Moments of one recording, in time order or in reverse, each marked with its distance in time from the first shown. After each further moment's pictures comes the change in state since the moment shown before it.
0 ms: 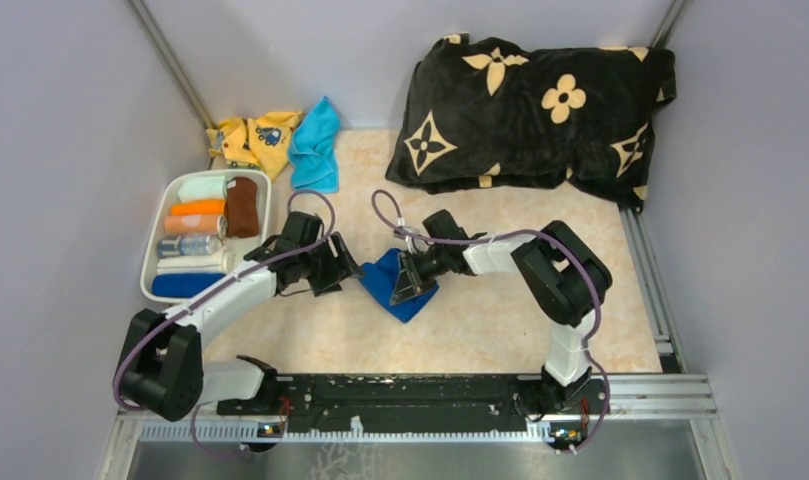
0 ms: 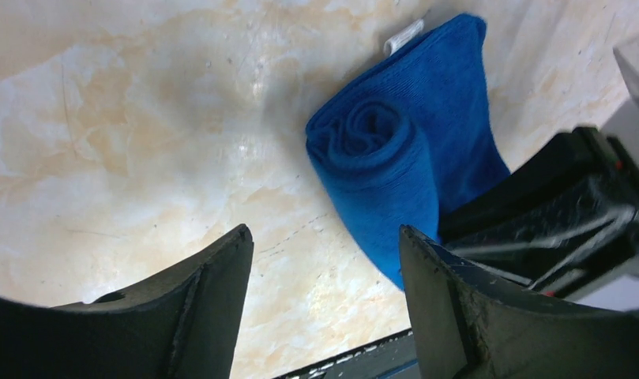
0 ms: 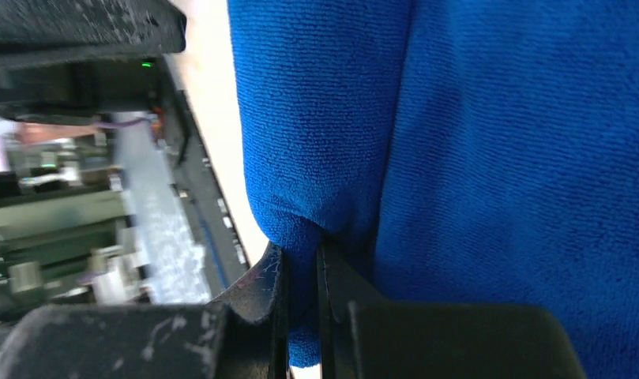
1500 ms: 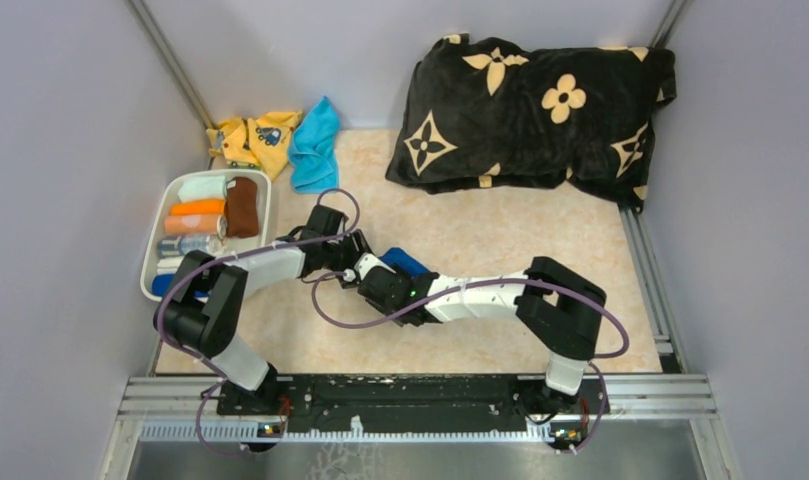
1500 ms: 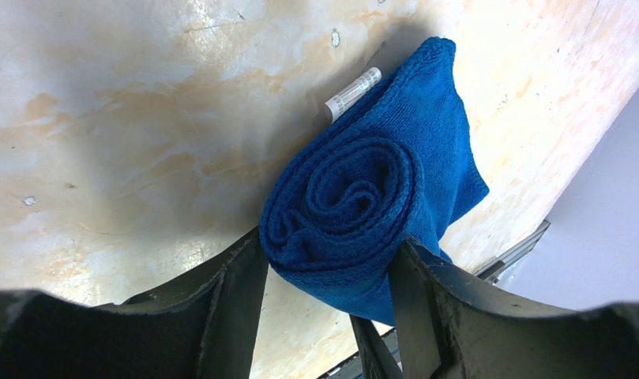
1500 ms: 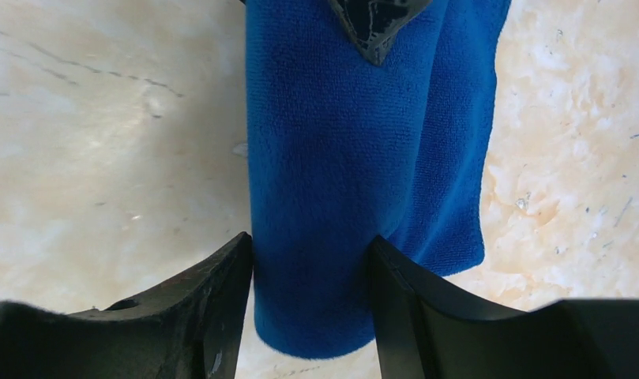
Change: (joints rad) left arm -0.021 0.336 0.056 0.257 0.177 -0.047; right arm 0.471 -0.107 0.110 -0.334 1.182 -0.229
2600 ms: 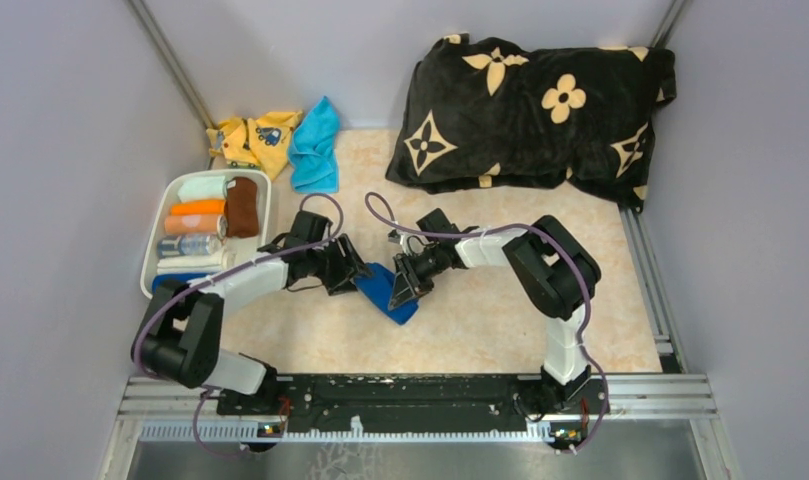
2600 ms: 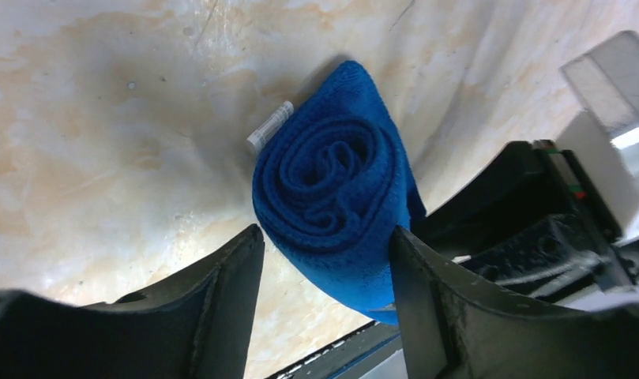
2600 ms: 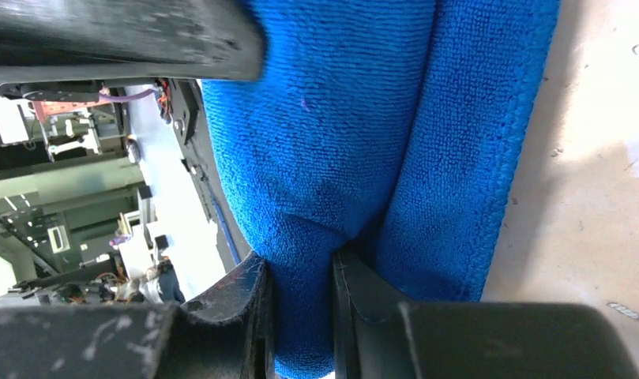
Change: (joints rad) left arm 0.045 -0.213 -0.077 -0.110 -0.011 -0.009; right arm -0.494 0.199 -0.026 0.214 -1.314 0.213
